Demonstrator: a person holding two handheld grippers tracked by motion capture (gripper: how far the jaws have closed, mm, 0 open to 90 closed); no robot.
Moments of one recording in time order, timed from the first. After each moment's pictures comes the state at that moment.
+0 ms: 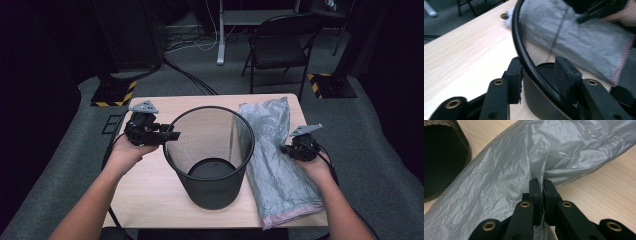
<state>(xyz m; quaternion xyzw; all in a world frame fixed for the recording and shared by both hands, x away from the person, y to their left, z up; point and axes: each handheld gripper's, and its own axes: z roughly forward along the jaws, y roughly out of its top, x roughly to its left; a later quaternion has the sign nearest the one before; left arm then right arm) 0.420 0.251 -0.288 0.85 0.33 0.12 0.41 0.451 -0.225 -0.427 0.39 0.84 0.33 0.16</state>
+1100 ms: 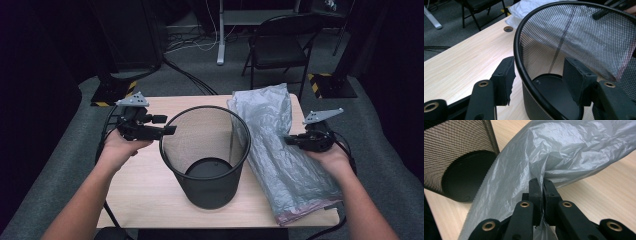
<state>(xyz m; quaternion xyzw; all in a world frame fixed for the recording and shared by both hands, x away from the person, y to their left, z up) 0.417 0.266 -0.270 0.83 0.32 0.12 0.45 0.430 -0.234 -0.347 0.34 0.84 0.39 0.13</state>
